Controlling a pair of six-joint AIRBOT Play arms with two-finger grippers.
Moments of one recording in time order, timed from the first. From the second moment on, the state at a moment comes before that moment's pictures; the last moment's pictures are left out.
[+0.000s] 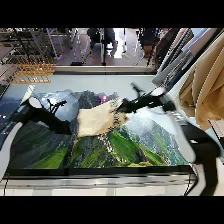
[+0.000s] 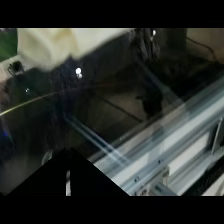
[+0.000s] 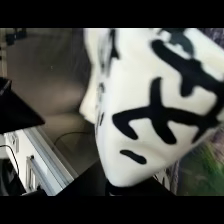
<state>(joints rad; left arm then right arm) 0.01 -1.58 1.37 1.02 -1.55 -1.19 0.06 -1.85 1.78 -0.58 1.38 1.33</state>
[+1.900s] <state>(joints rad) 0.01 -0.98 1.17 1.72 -1.42 -1.52 -0.62 -1.28 1.37 -1.05 1.36 1.38</state>
